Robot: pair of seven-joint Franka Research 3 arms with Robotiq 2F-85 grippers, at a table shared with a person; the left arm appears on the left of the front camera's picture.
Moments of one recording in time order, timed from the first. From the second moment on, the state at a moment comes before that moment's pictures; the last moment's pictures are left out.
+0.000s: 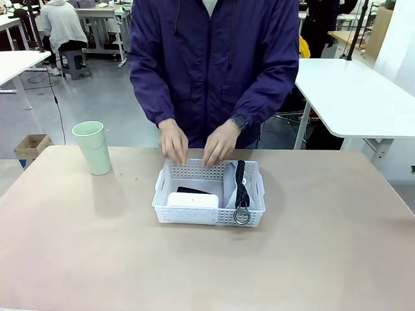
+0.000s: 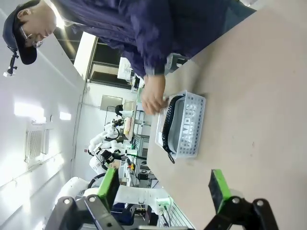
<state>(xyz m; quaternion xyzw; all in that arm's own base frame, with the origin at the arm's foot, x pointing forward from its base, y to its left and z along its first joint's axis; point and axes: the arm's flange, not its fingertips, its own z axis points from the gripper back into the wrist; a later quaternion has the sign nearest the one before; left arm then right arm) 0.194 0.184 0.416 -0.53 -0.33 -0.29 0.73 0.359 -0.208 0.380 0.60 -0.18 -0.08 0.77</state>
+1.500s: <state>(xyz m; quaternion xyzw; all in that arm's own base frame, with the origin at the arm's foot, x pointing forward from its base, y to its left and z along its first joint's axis) 0.336 -0.012 0.448 -0.21 -0.25 -0.72 0.62 0.359 -0.208 0.379 0.60 -0.18 -0.08 0.77</state>
